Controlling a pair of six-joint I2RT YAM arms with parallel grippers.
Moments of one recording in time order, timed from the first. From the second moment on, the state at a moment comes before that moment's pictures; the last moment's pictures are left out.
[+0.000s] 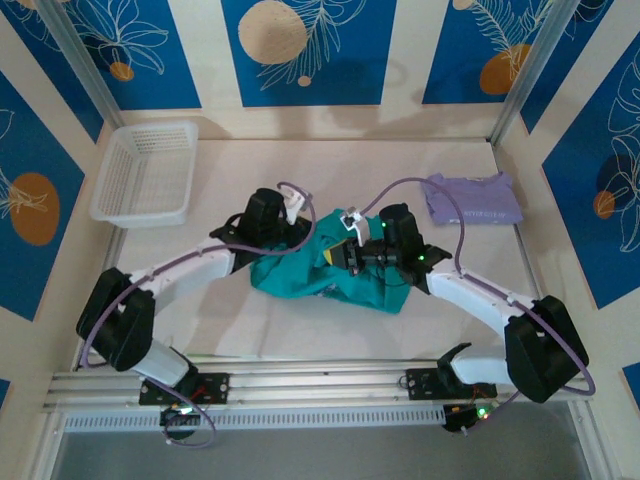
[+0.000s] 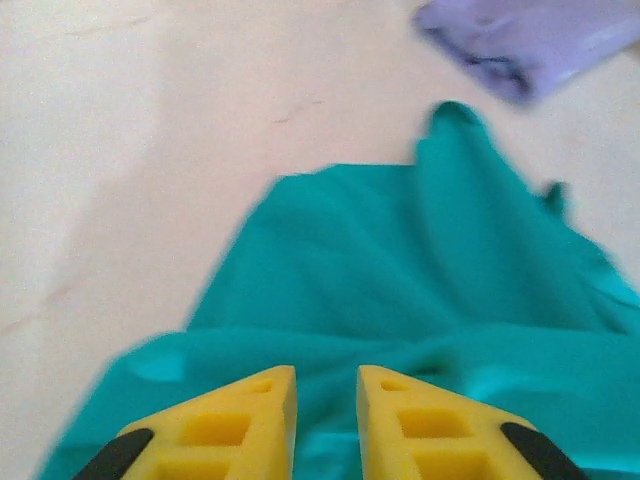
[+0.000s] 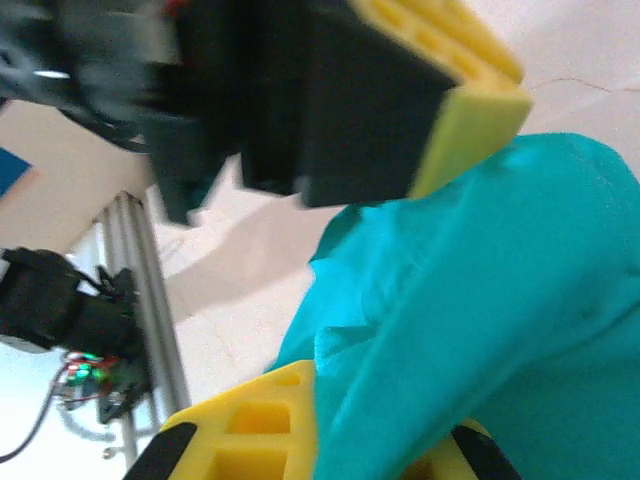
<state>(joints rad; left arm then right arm) -0.63 1.52 1.02 -0.10 0.08 -0.14 0.53 1.27 0.73 0.01 -0.69 0.27</state>
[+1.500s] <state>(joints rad) -0.70 1.43 0.86 0.05 0.52 -0.17 0.41 1.28 0.75 -0.11 -0.67 0.25</state>
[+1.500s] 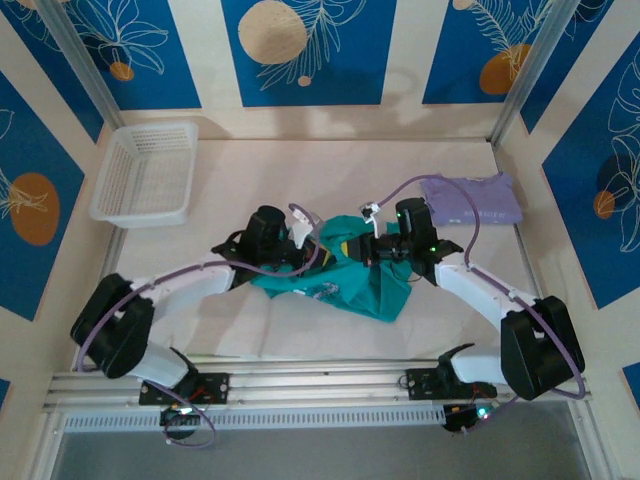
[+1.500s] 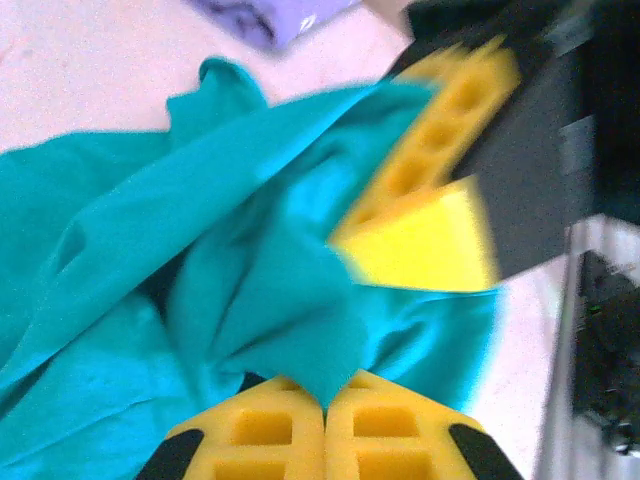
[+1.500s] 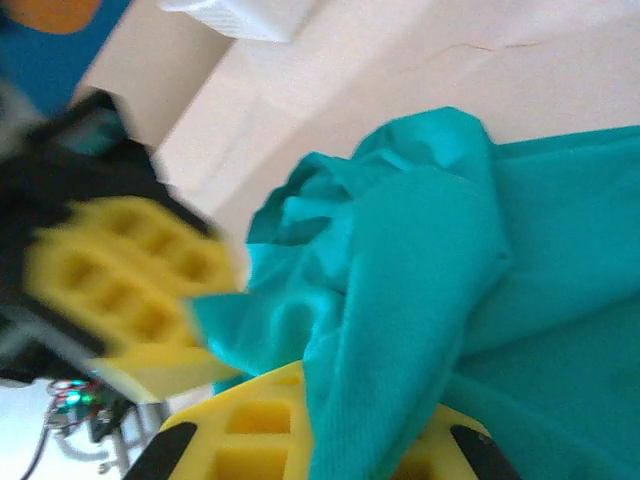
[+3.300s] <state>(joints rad) -0.77 1.19 1.04 -0.15 0.37 -0.54 0.65 1.00 0.60 0.24 -0.22 0.37</state>
